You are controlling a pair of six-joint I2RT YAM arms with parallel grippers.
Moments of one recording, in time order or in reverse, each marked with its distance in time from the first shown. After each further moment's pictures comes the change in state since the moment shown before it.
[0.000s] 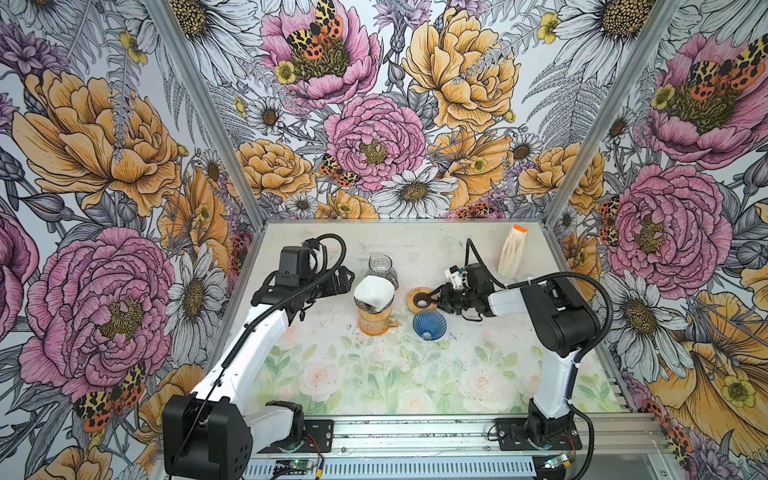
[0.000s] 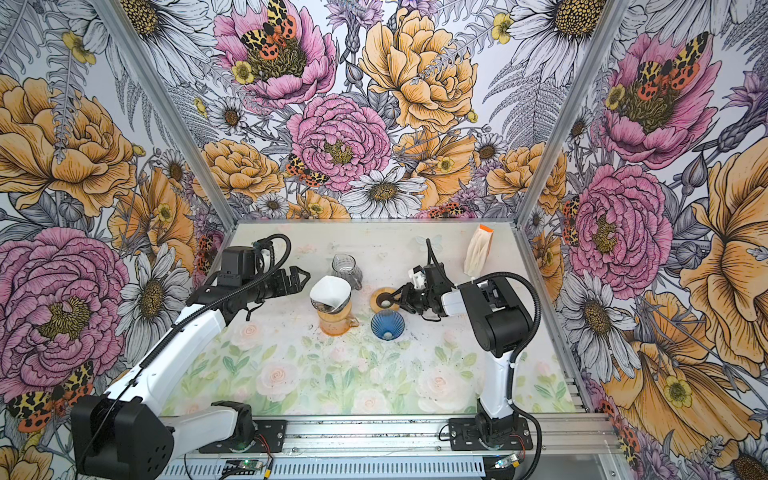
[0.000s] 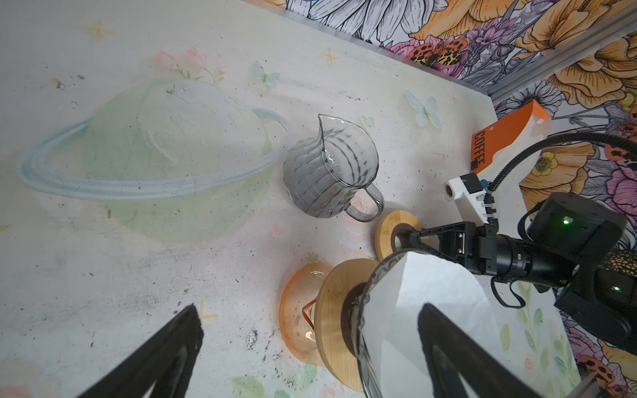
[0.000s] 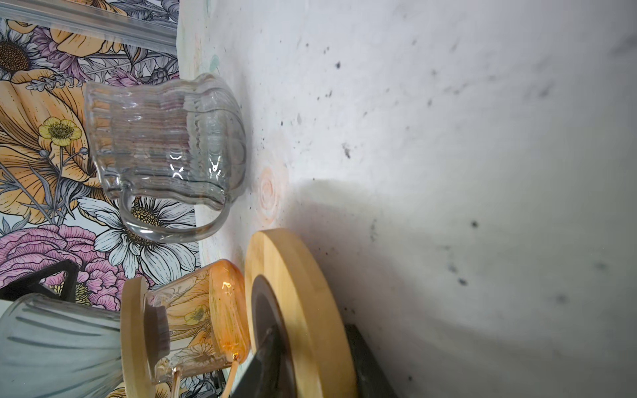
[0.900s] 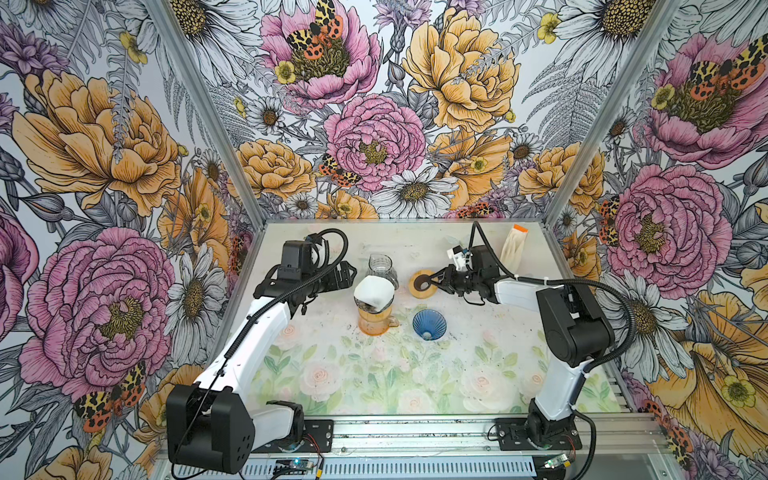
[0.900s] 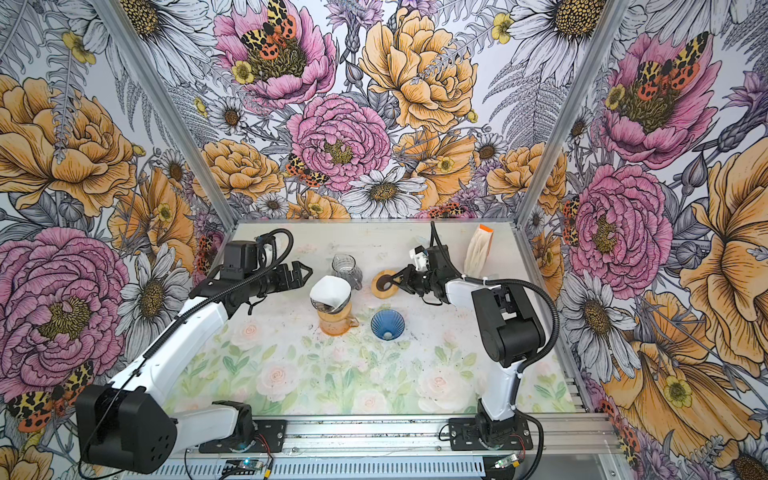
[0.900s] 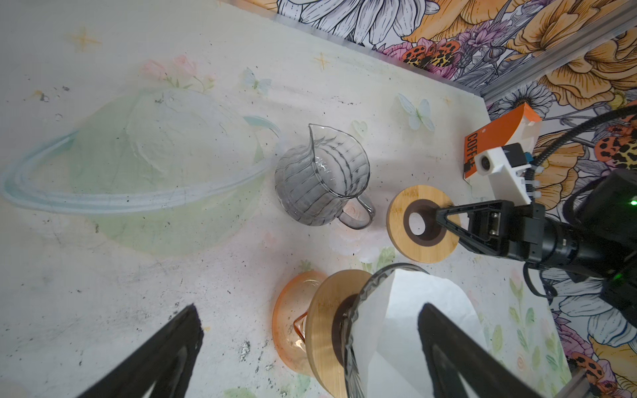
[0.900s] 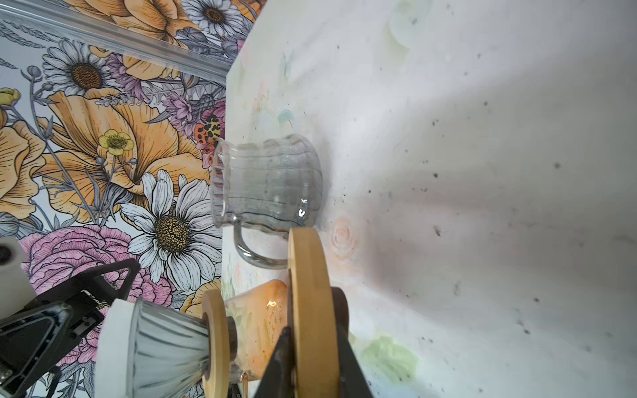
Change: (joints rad) left arm -0.007 0.058 0.062 -0.003 0.012 0.001; right arm -0.023 -0.113 0.150 -0.140 -0.001 -0.037
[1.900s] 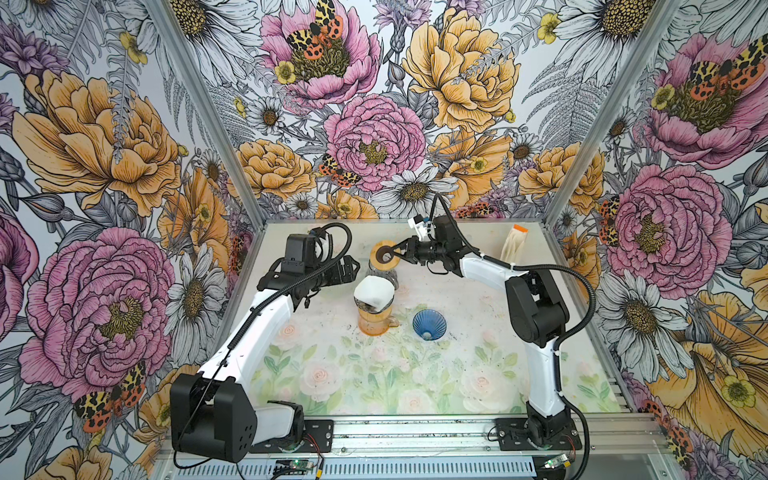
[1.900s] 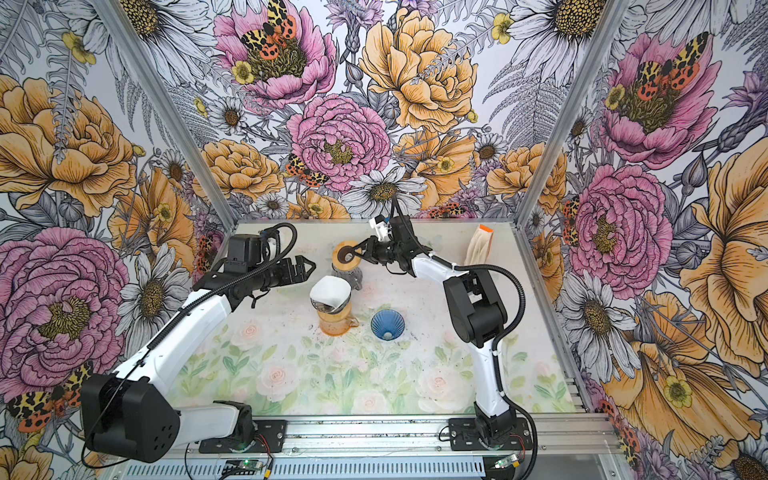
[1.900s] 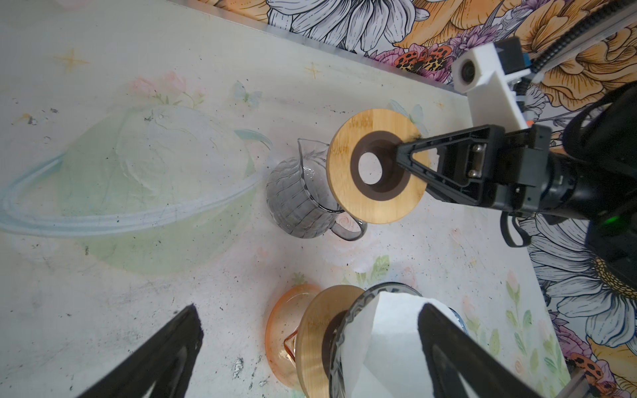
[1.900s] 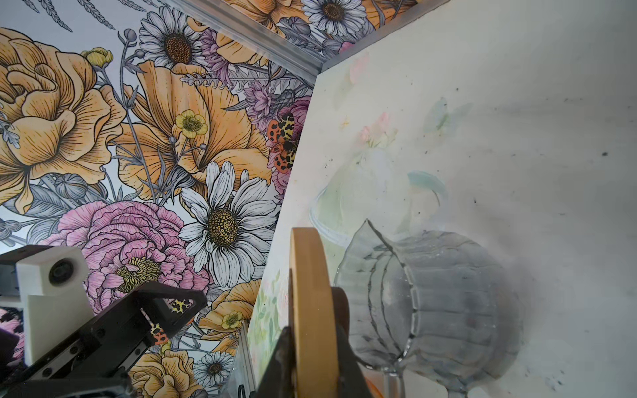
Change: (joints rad) left arm -0.018 0.043 0.054 0.000 -0.005 0.002; right arm 0.158 0.296 0.537 -0.034 -0.030 0.047
